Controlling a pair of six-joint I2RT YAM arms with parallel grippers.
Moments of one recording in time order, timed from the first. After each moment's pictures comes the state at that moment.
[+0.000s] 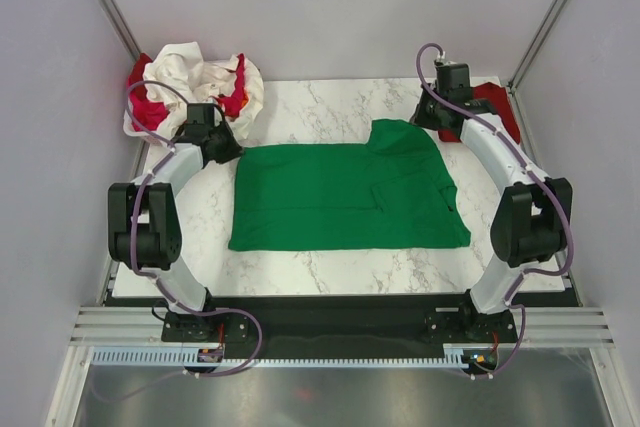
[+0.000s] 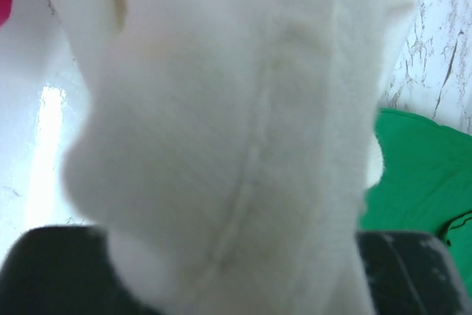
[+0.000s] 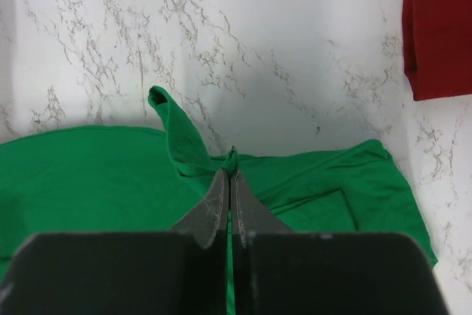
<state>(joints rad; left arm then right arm) -0.02 1.72 1.17 -0.25 0.14 -0.48 0.16 1.76 1.52 -0.47 -0.05 0.39</state>
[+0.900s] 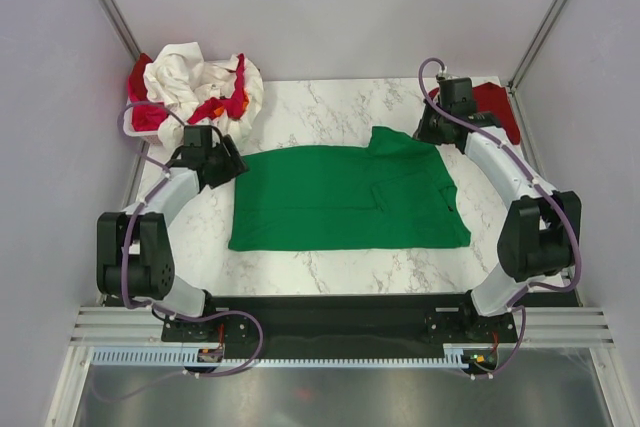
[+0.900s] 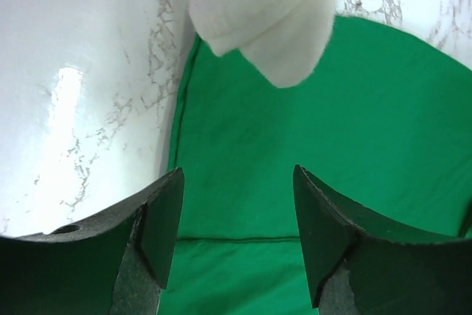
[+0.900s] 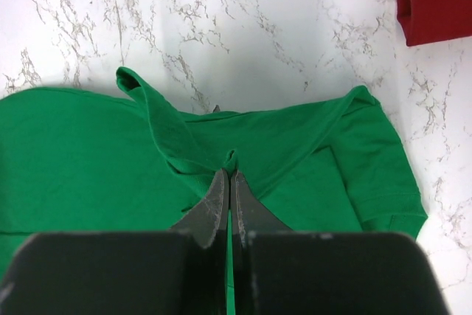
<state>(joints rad) -0.03 1.51 0.94 -0.25 0.10 -0.49 0.16 1.65 1.37 -0.48 -0.05 0.38</state>
